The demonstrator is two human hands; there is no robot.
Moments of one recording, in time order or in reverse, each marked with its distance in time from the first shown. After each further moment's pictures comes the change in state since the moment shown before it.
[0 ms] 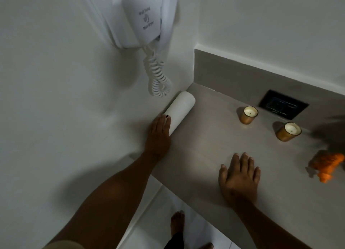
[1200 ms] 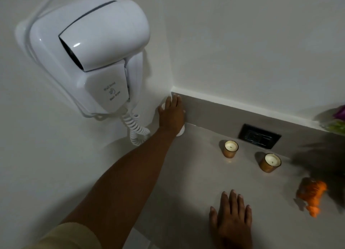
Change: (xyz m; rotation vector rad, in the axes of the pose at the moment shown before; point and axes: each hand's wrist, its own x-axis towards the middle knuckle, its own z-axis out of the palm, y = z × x) left_hand 0.246 0.089 -0.048 0.121 -0.059 -0.051; right_hand 0.008 -0.022 -0.028 0.051 -0.042 0.124
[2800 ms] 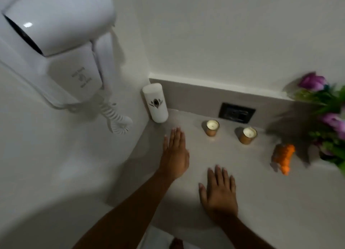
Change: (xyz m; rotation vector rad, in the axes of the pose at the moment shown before) left_hand -0.187 0.040 0.075 -0.171 -0.137 0.298; right_hand -0.008 0.028 0.023 -0.029 0.031 -0.114
